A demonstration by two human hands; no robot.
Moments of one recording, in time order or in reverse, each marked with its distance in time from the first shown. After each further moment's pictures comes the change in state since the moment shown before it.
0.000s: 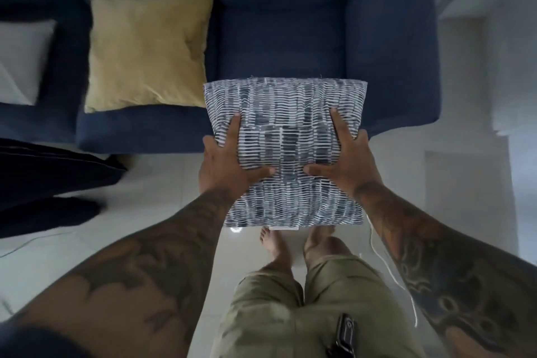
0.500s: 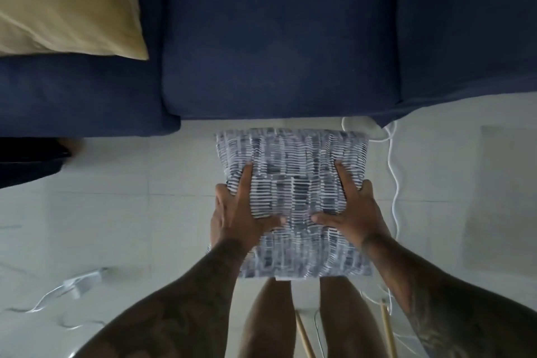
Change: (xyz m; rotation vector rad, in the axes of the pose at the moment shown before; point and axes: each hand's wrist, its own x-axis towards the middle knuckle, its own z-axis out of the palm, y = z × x) left_hand 0.063 -0.128 0.288 0.102 -0.265 -0.163; right_hand 0.083 0.248 0.227 -0.078 -0.248 0.271
